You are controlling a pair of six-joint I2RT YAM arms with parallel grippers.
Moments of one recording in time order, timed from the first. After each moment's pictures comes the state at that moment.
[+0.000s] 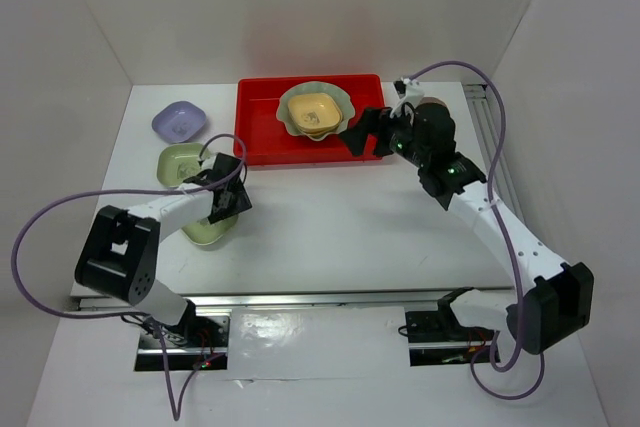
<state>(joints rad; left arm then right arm) -0.30 1.50 0.82 -0.41 -0.30 -0.71 0.41 1.22 1.09 -0.09 -0.23 0.38</state>
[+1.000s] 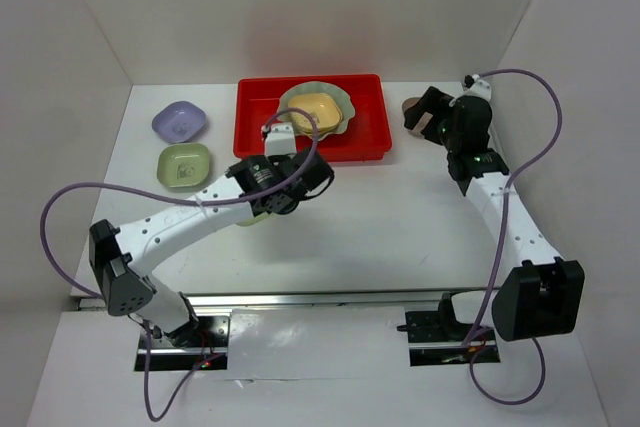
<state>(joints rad) -0.96 1.52 1.52 -1.14 -0.67 -1.04 0.09 1.26 1.06 -0.10 0.02 0.48</state>
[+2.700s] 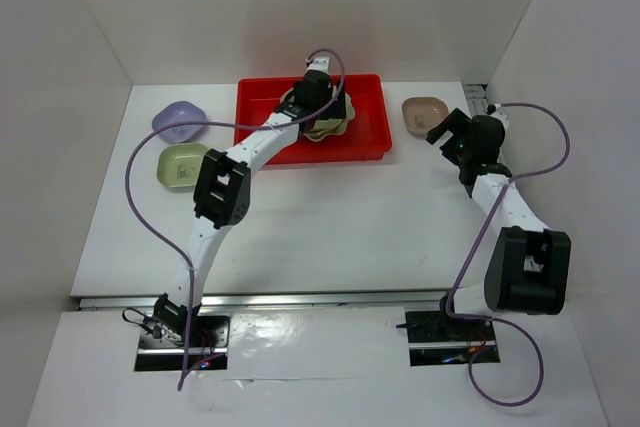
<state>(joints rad) -0.51 2.45 2.23 -0.26 -0.21 -0.36 -0.12 1.39 0.89 0.04 -0.03 0.60</state>
